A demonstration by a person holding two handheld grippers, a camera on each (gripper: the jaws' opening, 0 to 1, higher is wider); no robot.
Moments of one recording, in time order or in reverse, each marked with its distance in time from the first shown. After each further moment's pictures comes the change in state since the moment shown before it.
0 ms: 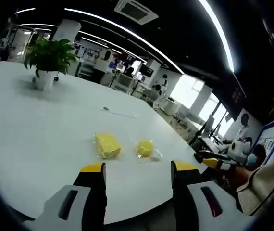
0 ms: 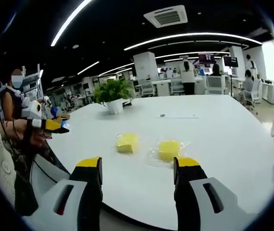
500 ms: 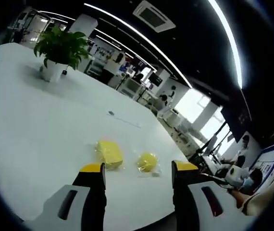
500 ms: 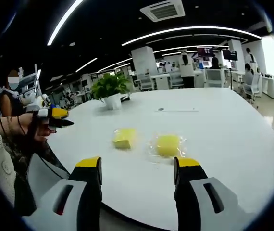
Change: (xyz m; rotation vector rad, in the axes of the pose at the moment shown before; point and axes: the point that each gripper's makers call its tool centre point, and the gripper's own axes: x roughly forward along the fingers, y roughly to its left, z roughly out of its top) left arm 0.032 0.030 0.025 -0.167 -0.066 0.019; right arm 0.015 -0.013 -0.013 0.033 0.053 0.003
